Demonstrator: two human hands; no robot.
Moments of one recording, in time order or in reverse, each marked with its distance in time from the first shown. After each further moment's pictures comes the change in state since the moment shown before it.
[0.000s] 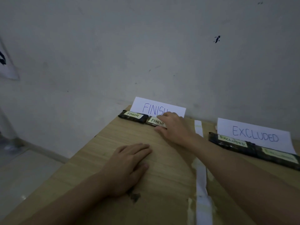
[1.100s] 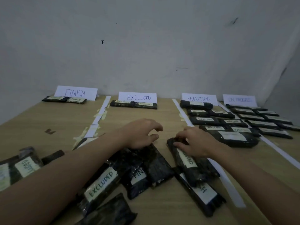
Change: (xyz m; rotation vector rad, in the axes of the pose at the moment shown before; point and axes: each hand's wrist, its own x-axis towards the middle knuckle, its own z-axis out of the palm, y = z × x) left_hand -0.040 0.347 0.000 -0.049 -0.142 0.462; right_hand -0.444 0.080 -0.196 -0.154 -0.207 0.384
